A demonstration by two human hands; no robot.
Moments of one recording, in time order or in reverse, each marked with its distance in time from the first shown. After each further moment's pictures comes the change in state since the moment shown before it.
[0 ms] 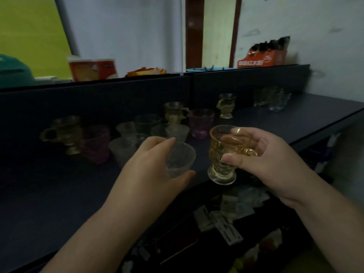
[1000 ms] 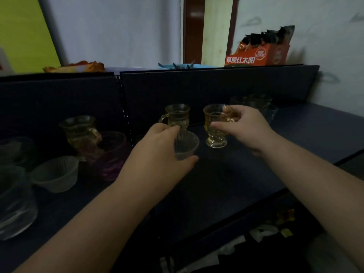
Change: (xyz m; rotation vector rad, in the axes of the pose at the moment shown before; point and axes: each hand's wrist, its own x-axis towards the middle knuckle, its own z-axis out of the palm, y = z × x) left_hand 0.239 0.106 0.206 0.059 -0.039 -0.106; right_hand 0.301 0.143 -0.213 -0.187 0.007 -0.041
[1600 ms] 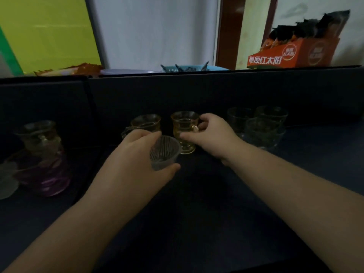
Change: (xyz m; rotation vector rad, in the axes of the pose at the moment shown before) left_hand 0.069 0.061 0.074 0.178 0.159 -0.243; right_hand 0.107 0.054 -0.008 -0.020 -0.333 -0.029
